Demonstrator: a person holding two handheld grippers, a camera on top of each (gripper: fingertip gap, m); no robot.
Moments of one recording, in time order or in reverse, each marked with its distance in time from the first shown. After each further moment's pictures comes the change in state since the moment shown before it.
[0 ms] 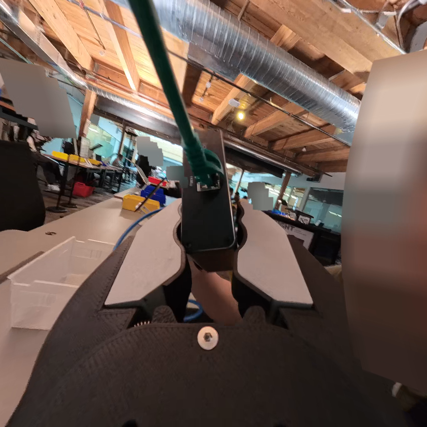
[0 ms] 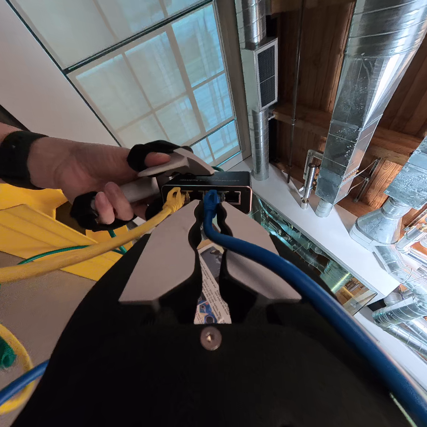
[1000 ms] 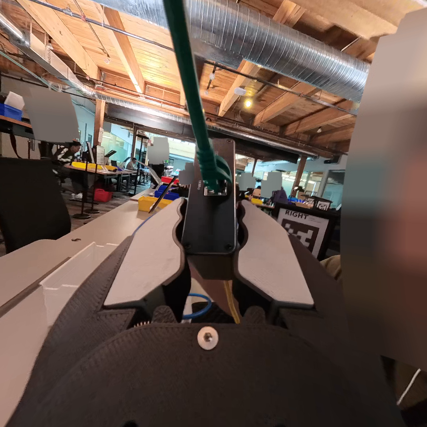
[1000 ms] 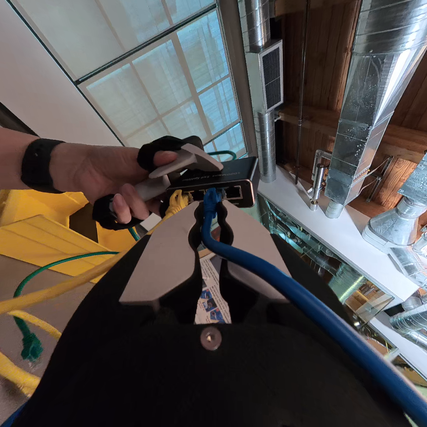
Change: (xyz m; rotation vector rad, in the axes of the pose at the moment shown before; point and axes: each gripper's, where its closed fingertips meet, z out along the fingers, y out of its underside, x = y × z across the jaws) left arm 0.012 -0.006 -0.004 -0.035 -0.025 0.120; right arm -0.010 -0.007 0.005 0.016 -0.024 0.037
